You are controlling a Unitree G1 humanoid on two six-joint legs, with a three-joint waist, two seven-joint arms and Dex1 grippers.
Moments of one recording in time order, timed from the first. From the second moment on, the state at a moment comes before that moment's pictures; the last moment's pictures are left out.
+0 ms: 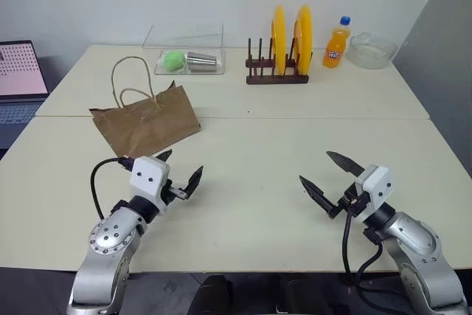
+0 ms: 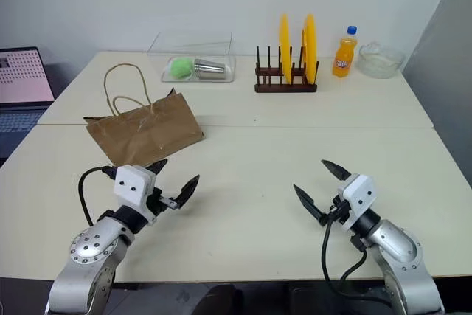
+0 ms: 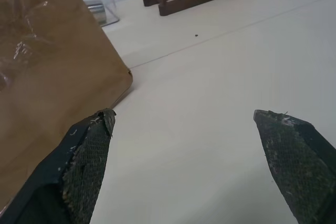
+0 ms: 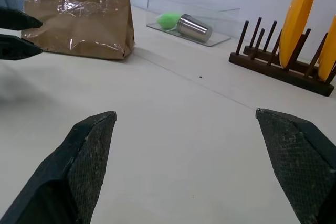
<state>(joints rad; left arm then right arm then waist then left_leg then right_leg) 0.11 0.41 0.14 -0.44 -0.21 0.30 -0.40 0.14 -0.44 -0.03 -0.46 0.30 0.10 0.58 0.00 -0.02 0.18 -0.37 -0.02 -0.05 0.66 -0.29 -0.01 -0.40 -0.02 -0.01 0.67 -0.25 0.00</state>
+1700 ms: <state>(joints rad) -0.38 0.83 0.39 0.13 -0.49 0.35 -0.79 -0.25 -0.54 0.05 -0.49 0.54 0.41 0.78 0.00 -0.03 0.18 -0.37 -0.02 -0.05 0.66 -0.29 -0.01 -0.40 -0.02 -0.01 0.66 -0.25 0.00</state>
